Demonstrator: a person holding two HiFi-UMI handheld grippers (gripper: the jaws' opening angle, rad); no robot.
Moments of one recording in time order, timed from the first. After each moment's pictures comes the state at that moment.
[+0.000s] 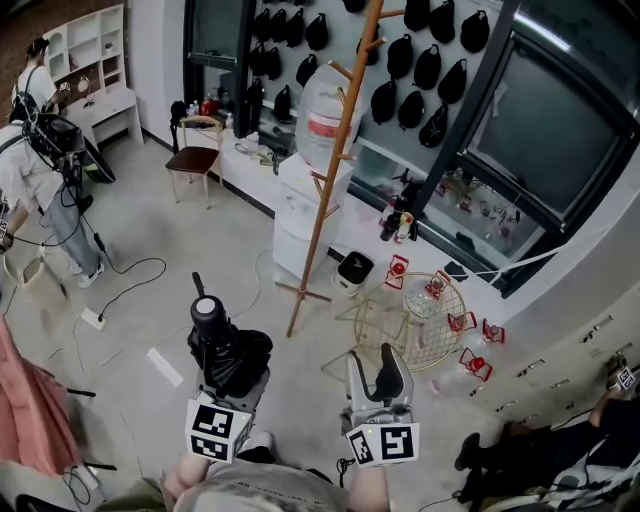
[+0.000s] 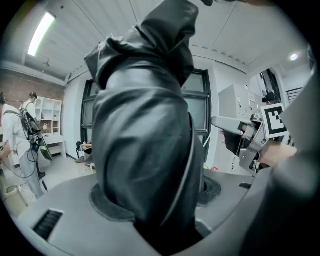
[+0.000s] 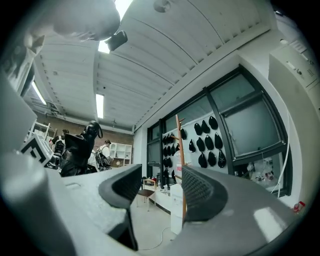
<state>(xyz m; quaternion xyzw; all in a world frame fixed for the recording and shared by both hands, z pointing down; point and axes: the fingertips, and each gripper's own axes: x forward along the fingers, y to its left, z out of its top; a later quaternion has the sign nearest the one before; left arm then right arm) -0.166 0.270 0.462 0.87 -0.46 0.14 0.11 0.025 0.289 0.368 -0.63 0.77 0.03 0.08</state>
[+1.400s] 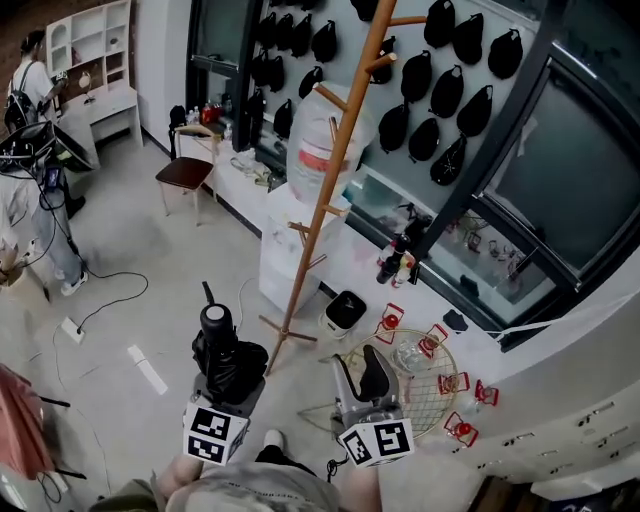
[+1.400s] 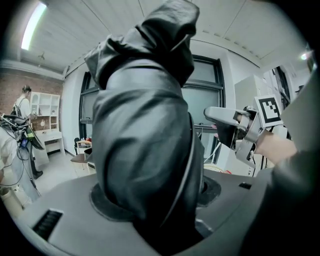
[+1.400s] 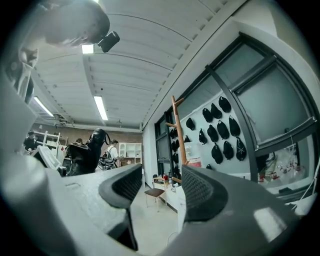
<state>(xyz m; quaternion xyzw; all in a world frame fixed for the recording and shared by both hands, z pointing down) -0.059 0.059 0.490 0.85 -0.48 0.17 0.13 0.113 0.047 0.380 -0.55 0.83 -0.01 0.09</state>
